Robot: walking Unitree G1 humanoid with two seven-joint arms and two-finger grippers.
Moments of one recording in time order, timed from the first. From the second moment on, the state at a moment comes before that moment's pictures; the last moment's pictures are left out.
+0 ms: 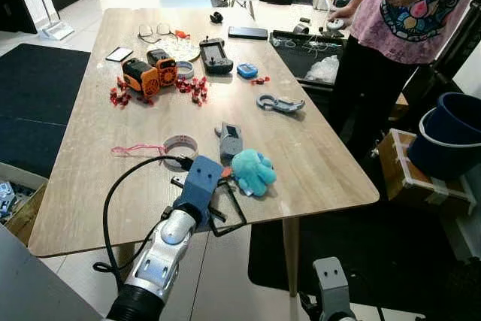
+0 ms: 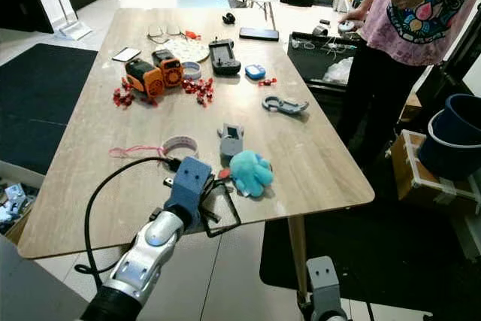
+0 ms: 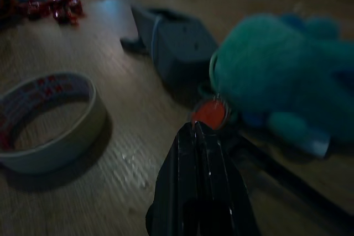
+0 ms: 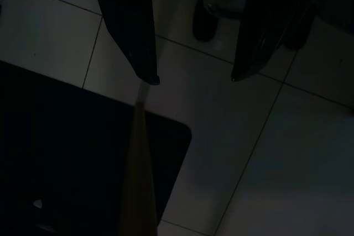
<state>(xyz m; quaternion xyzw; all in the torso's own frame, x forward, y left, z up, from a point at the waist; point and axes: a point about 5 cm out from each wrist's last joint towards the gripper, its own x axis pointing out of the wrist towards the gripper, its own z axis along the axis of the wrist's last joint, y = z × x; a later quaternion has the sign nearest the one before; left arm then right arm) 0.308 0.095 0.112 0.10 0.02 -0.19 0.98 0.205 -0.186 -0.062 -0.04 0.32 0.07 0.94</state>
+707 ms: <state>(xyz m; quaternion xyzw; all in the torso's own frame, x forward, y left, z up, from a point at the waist) 0.316 0.097 0.208 -0.12 -0.10 -0.26 0.95 0.207 -0.187 -0.060 -0.05 0.32 0.07 0.94</state>
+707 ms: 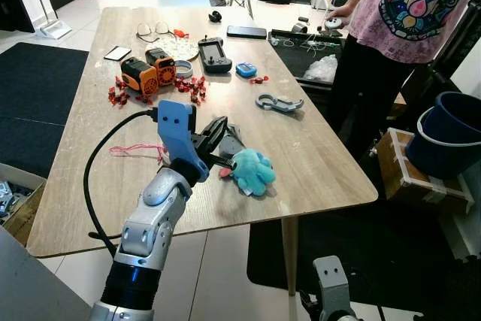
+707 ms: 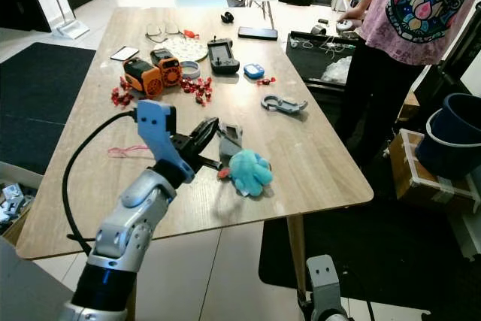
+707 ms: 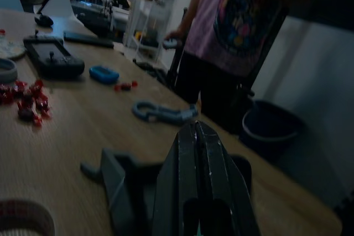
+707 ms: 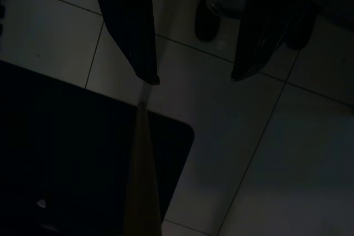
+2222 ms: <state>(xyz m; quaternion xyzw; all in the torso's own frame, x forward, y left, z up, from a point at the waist) 0.311 0.102 0.184 0.01 0.00 -0.30 0.95 0.209 -0.186 -0.060 -0.05 0.32 0.07 0.94</state>
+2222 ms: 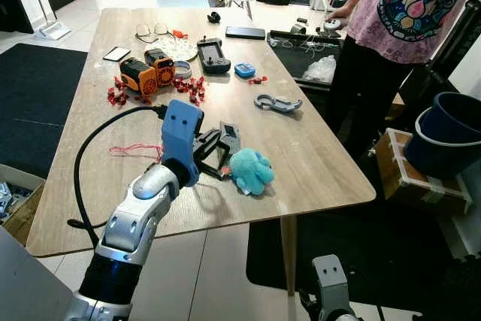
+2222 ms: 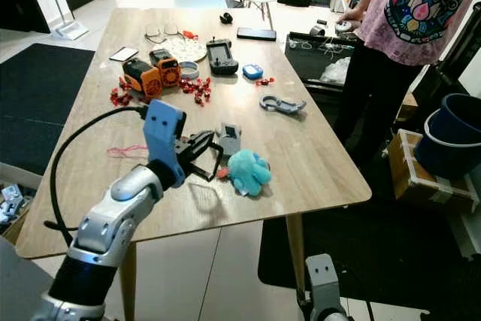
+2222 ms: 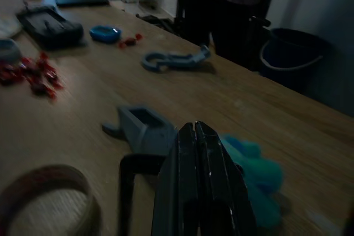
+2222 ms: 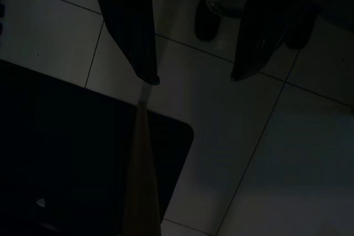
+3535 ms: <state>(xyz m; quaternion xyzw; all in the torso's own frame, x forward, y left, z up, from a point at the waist) 0.324 0.171 0.153 0.14 -0.05 -0.22 0.96 0.209 -0.186 -0.060 -0.05 0.32 0.07 0.94</state>
